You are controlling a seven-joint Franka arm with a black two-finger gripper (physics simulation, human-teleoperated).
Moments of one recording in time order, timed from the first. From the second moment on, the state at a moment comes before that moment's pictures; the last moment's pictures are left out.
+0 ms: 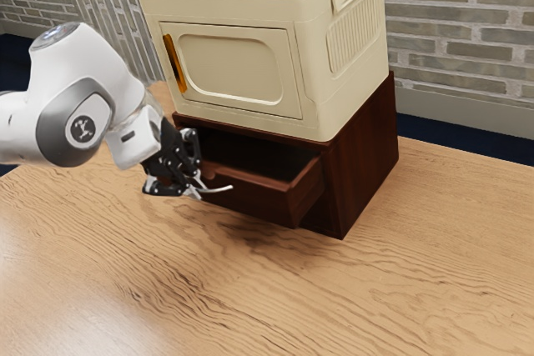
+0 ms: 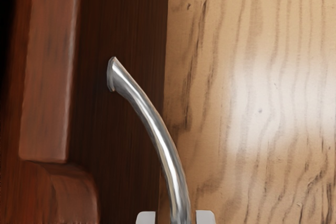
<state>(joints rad) -0.16 -0.20 0.33 -2.03 -0.06 2.15 1.65</state>
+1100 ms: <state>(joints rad) -0.16 -0.41 0.33 -2.20 -0.05 2.14 1.60</state>
